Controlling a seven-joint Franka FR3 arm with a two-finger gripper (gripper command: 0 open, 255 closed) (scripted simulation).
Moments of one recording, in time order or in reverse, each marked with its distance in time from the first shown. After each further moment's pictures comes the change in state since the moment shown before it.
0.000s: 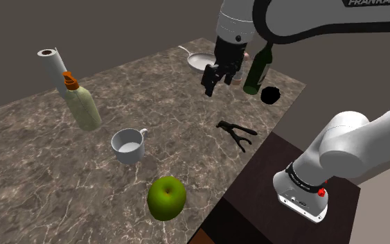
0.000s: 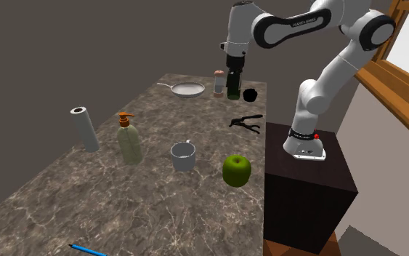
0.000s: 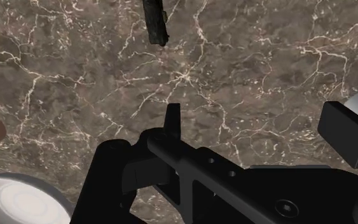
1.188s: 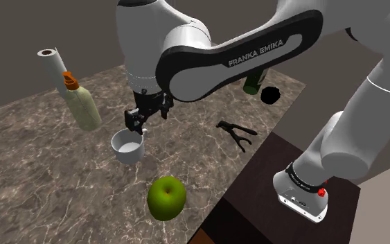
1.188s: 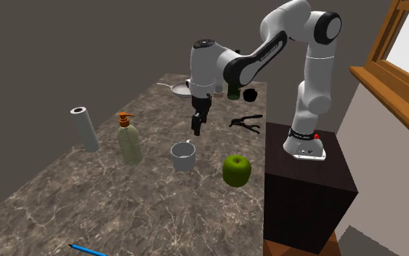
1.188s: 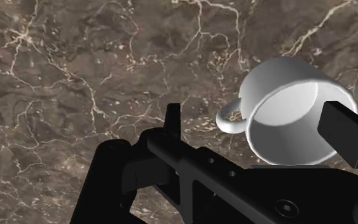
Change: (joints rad) arm 0.064 0.649 0.274 0.369 -0.270 0.211 0.445
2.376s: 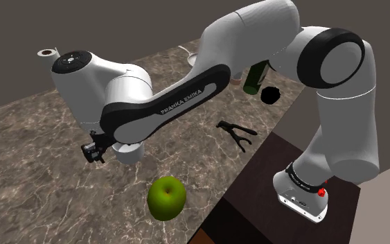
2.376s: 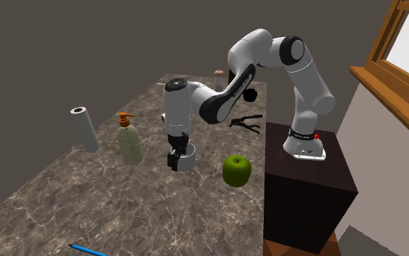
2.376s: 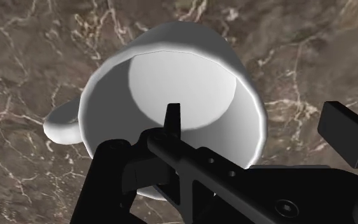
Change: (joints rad) arm 0.235 0.498 -0.060 0.424 -0.269 -0.014 0.205
